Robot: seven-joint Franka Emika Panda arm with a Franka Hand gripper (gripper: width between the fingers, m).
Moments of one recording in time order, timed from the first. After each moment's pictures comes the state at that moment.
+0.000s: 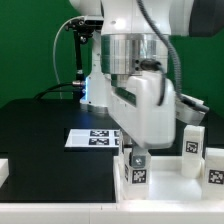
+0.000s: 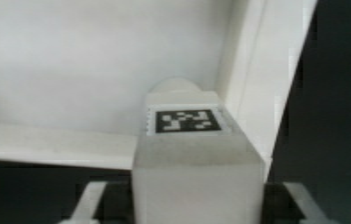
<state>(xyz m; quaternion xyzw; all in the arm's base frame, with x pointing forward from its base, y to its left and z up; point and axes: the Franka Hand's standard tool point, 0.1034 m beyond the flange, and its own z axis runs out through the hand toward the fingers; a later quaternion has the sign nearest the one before) 0.636 -0.004 0.080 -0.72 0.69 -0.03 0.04</state>
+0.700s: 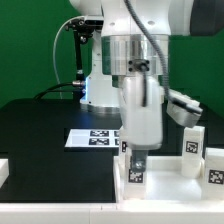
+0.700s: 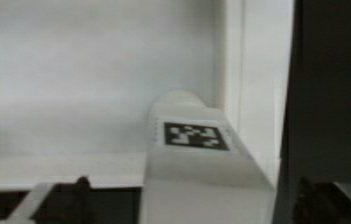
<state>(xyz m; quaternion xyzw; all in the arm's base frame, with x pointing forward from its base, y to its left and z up) 0.636 -0.001 0.078 -0.74 0.67 -0.03 0.04</state>
